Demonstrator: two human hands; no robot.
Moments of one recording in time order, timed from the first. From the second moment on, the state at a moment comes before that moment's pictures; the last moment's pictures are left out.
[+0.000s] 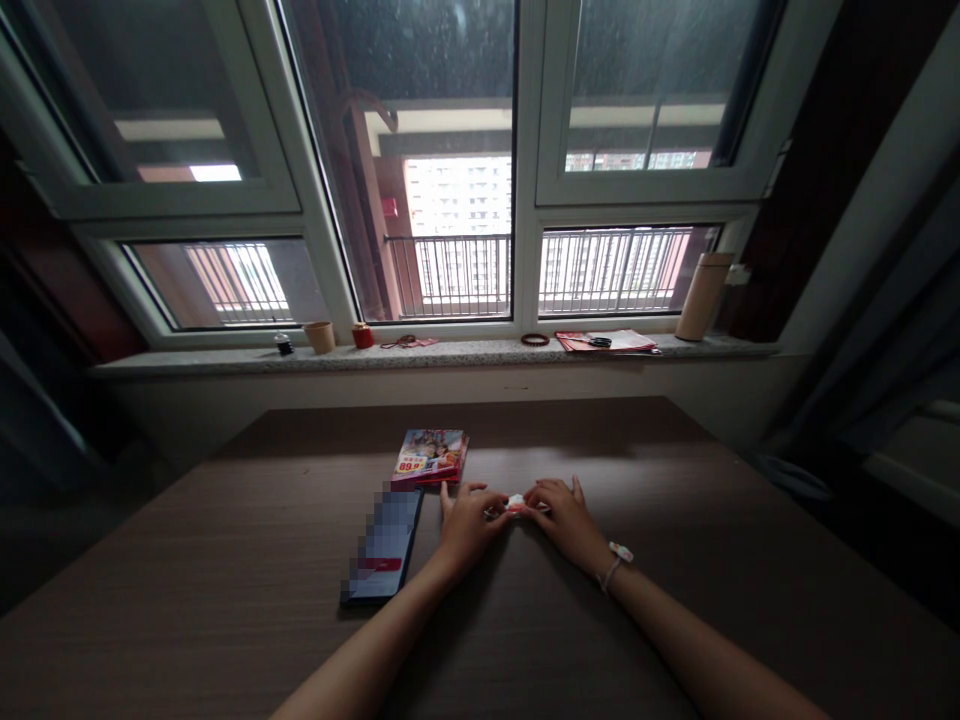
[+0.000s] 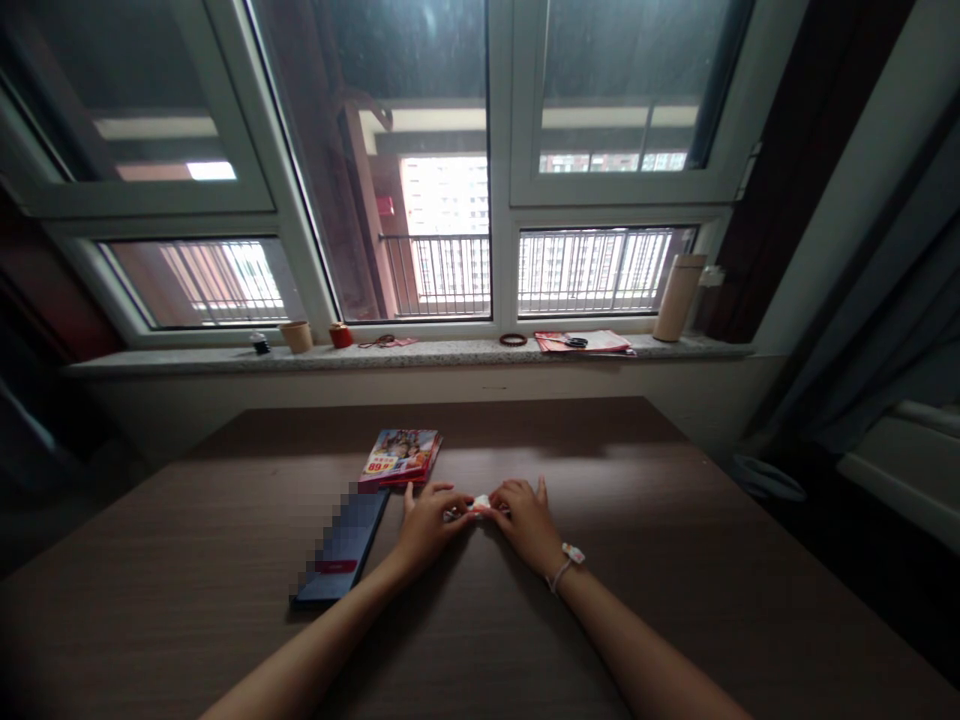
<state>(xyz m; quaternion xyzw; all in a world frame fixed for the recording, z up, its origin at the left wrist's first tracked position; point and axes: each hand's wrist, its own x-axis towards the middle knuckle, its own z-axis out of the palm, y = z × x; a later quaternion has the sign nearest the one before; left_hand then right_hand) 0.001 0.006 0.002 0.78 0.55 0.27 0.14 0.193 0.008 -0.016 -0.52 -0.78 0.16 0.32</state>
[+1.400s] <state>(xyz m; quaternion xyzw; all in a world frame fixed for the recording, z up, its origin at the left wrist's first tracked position) 0.012 0.006 0.002 0.78 0.57 0.25 0.12 0.190 0.002 -0.011 -0.60 -0.74 0.12 0.28</state>
